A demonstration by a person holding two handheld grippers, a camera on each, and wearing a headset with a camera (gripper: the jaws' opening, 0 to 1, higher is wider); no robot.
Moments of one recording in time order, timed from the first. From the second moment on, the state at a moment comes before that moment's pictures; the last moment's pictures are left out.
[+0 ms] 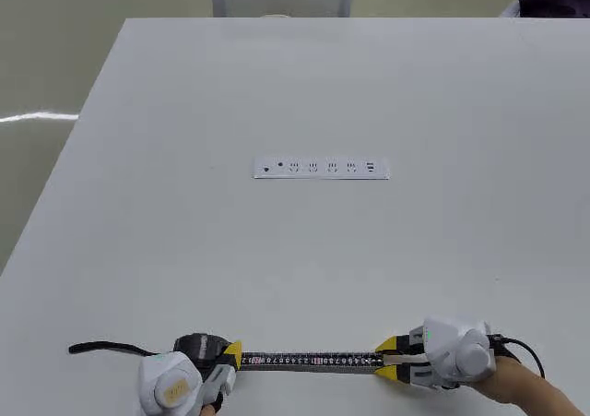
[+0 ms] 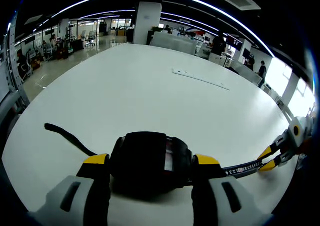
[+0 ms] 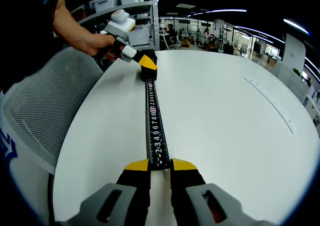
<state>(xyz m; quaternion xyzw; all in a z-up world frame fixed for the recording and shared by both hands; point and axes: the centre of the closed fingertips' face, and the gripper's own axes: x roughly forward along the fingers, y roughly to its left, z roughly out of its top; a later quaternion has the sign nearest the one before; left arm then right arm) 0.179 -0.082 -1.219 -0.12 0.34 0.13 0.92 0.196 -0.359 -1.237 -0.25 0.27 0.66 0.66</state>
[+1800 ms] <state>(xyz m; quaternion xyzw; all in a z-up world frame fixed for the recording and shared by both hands) 0.177 -0.081 -1.218 -0.14 0.34 0.11 0.92 0.199 -0.338 -1.221 -0.25 0.26 0.66 0.65</state>
